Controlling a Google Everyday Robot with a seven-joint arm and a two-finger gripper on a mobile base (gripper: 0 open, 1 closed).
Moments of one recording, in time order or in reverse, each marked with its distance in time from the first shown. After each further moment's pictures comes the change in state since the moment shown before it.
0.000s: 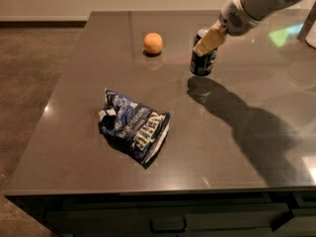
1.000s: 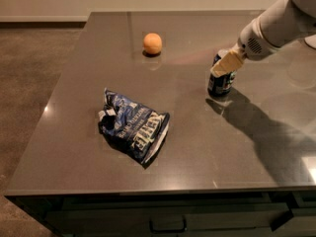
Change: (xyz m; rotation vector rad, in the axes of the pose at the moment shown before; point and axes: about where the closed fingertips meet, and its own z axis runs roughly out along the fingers) arm 0.067 0.012 -0.007 0.034 0.048 0.079
